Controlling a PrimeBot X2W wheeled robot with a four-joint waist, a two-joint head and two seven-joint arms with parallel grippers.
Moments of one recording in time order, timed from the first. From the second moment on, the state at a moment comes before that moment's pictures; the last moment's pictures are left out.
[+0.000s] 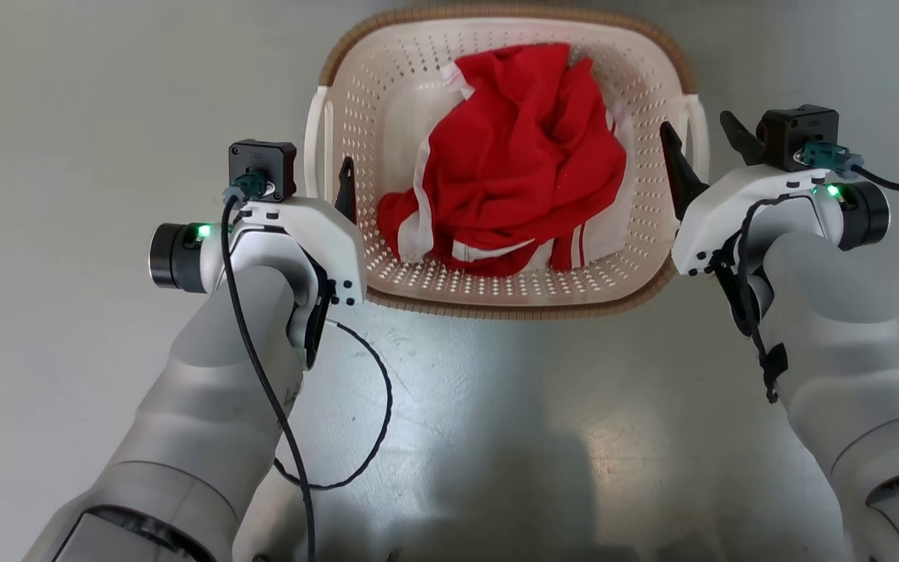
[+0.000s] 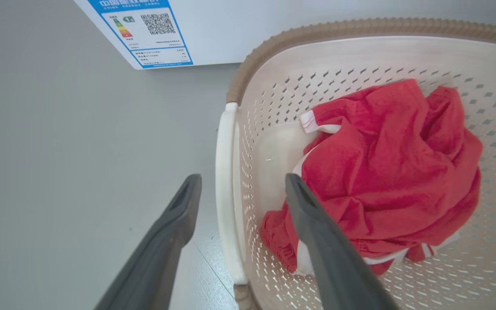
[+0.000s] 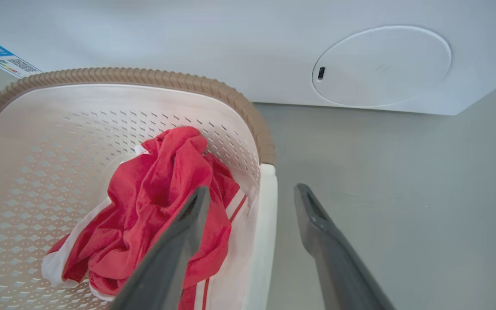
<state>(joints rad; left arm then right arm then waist) -0.99 0.02 -0.58 1.17 -0.59 0.10 -0.26 -1.04 -0.08 0.20 1.28 0.21 0.12 -0.25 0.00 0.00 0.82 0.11</state>
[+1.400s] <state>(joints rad) -0.14 0.07 -0.17 0.38 -0.22 0.11 -0.26 -0.28 -0.06 0.14 0.55 0.31 0.12 -0.25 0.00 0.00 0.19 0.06</state>
